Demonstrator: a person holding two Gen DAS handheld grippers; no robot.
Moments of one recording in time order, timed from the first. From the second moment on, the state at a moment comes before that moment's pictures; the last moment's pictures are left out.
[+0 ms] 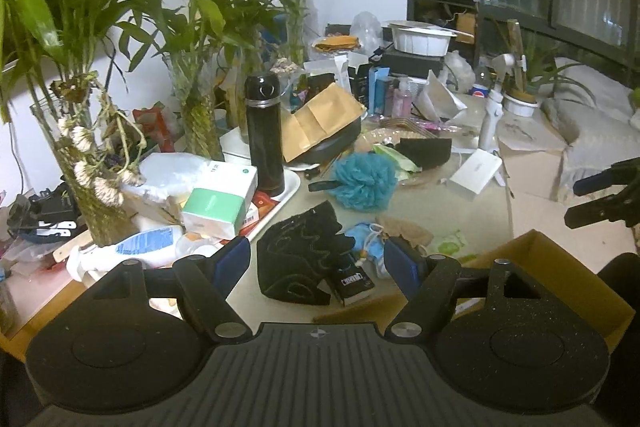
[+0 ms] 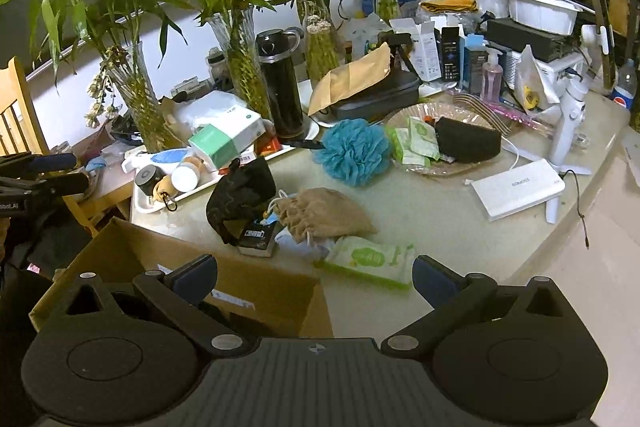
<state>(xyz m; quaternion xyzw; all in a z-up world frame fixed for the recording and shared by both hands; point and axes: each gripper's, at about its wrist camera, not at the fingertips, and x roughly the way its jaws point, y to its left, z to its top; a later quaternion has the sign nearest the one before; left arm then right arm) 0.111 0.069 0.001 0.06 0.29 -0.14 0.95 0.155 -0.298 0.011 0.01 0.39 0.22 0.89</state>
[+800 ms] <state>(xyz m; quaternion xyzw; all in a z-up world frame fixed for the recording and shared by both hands) 0.206 0.060 -0.049 0.10 0.31 -0.18 0.93 0.191 -0.310 -0.025 0.04 0.41 0.21 0.88</state>
